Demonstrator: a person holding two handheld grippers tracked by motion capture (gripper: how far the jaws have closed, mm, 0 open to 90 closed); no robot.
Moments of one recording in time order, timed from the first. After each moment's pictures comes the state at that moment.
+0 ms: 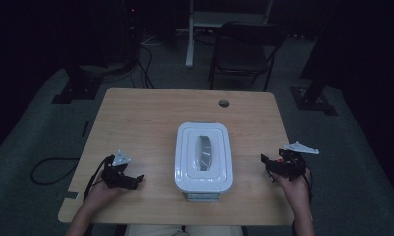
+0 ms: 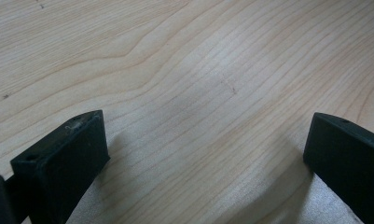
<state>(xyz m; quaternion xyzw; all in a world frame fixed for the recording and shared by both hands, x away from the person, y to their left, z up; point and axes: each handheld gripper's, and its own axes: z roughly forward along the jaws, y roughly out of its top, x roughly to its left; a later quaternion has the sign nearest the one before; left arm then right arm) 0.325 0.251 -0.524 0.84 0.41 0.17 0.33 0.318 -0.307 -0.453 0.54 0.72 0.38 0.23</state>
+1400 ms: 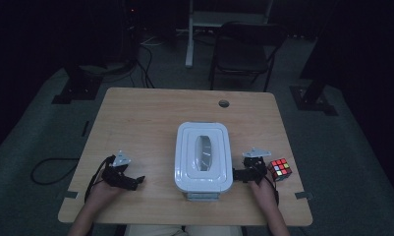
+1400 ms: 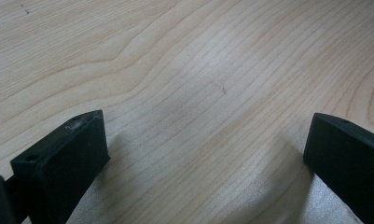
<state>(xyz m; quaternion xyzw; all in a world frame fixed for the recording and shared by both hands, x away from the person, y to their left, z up) 0.325 0.251 -0.524 0.85 0.39 0.16 0.33 0.347 -0.225 -0.526 0.45 0.80 0.35 0.18</state>
